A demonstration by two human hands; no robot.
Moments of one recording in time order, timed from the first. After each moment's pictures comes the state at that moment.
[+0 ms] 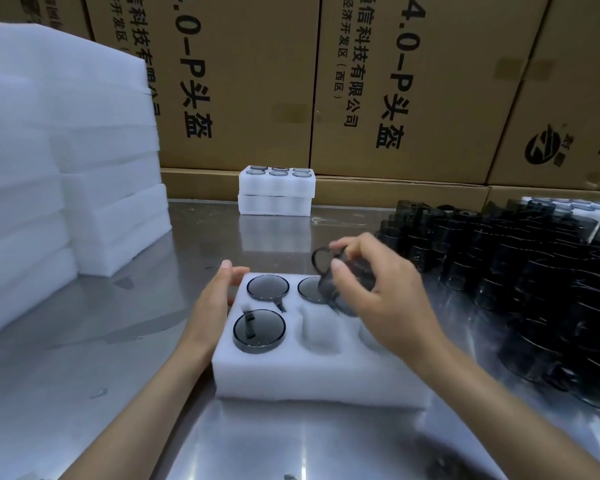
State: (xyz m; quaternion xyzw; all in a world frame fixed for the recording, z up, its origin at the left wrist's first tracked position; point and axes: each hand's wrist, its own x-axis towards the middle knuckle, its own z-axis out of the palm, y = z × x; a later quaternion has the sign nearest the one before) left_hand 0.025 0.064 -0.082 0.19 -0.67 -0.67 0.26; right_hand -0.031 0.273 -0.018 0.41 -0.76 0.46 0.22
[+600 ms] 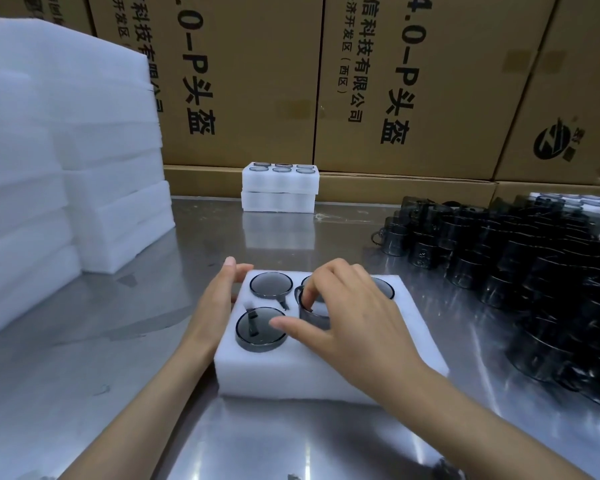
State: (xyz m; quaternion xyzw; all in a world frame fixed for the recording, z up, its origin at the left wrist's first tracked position) left_hand 0.025 0.066 -0.081 0.18 -0.67 -0.67 0.27; right_hand 0.000 0.257 -0.032 0.44 -0.84 0.25 0.20
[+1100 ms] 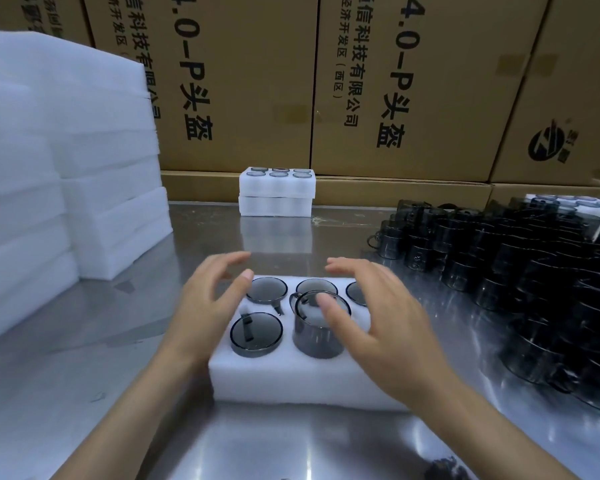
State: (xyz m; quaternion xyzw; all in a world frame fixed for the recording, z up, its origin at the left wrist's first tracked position) left_hand 0.048 0.075 -0.051 0.08 -0.82 -0.42 0.37; right_hand -0.005 0.287 -0.028 0.40 -0.82 0.37 0.19
